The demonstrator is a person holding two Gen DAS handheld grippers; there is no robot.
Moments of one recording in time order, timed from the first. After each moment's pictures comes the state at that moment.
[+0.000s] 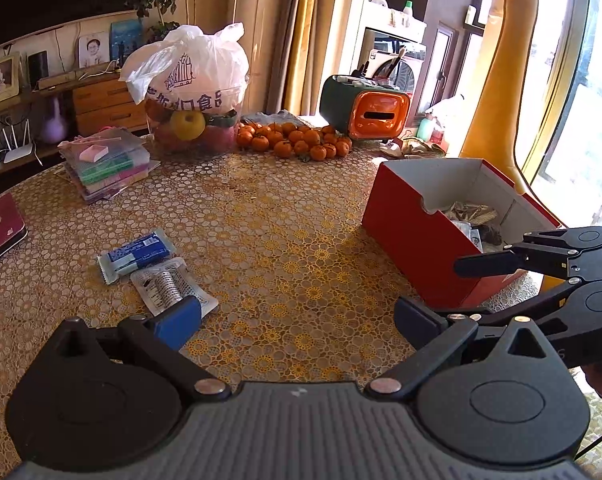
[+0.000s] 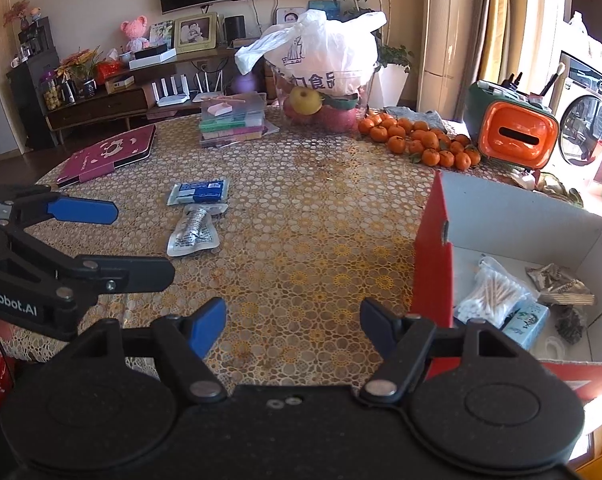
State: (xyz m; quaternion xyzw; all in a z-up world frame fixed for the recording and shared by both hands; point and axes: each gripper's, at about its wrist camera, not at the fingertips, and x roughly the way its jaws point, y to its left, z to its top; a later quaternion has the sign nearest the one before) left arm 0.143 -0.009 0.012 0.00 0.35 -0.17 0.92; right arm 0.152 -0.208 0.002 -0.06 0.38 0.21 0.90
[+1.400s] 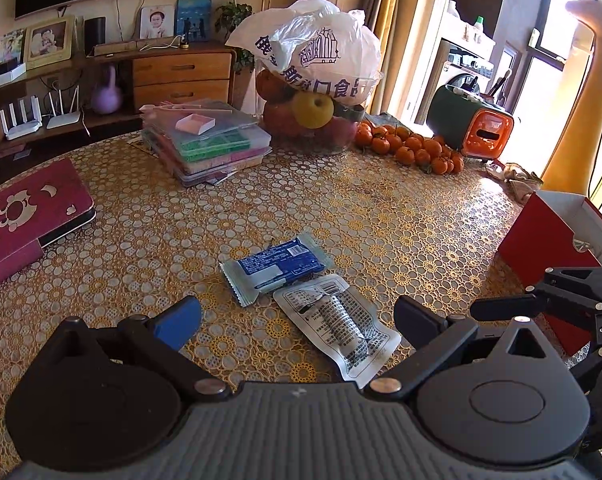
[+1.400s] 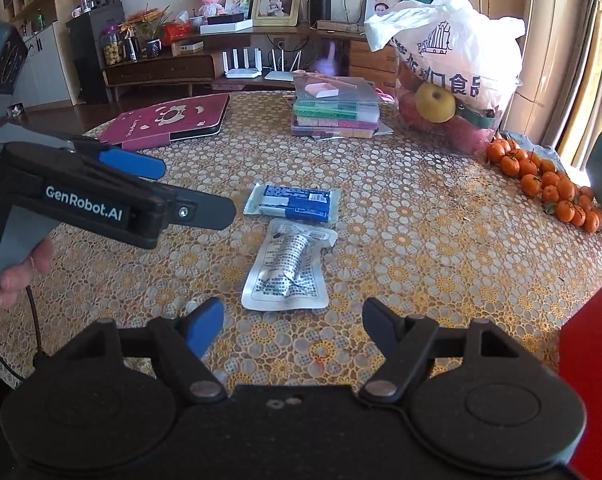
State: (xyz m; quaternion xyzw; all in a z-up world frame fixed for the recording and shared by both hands) left arm 0.240 0.123 -0.043 -0.04 0.36 -0.10 0.92; right arm 0.221 -0.071 -0.052 -0.12 0.38 0.30 0.87
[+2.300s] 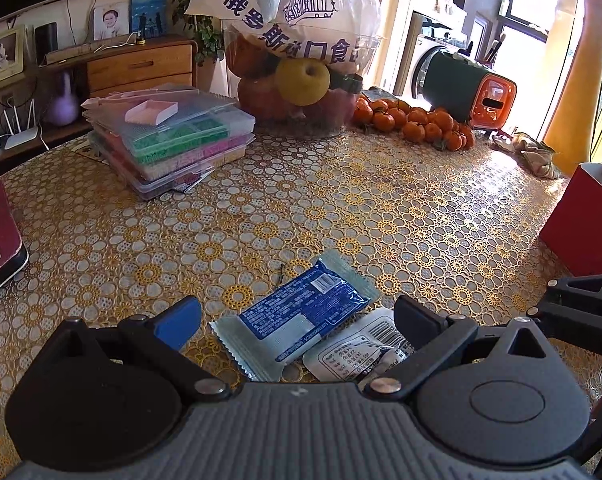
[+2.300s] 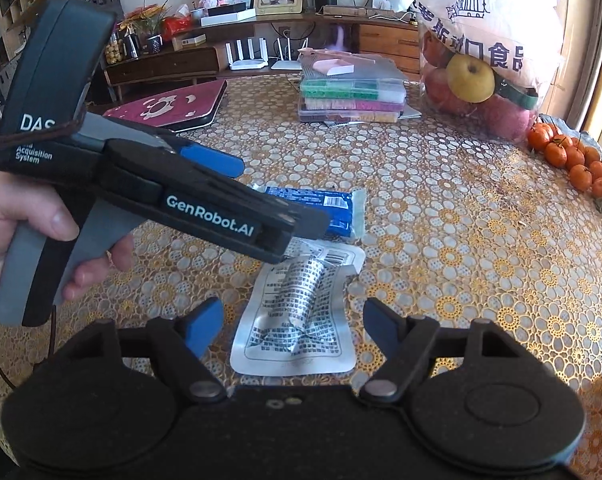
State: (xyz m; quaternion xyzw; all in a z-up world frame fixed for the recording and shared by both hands) left arm 0.333 0.124 -0.102 0.00 0.37 -0.17 0.92; right arm 0.278 -0.034 -0.098 -0.10 0.40 0.31 0.86
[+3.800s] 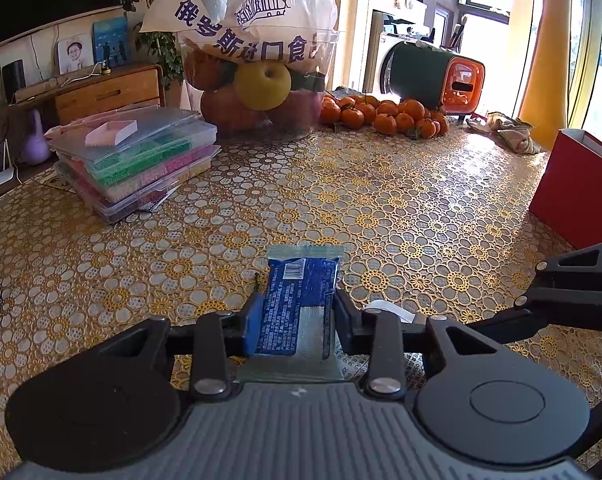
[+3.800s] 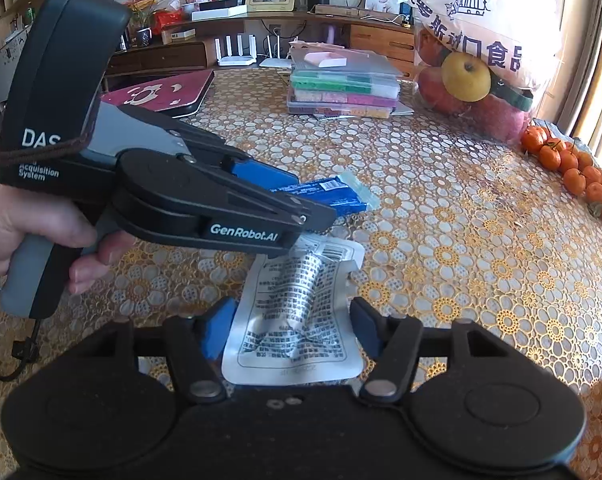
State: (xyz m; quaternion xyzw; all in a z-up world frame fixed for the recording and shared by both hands) left arm 0.333 0.111 -0.115 0.05 0.33 -0.20 0.92; right arm 0.279 -0.027 -0.111 -0.12 0.39 0.29 0.86
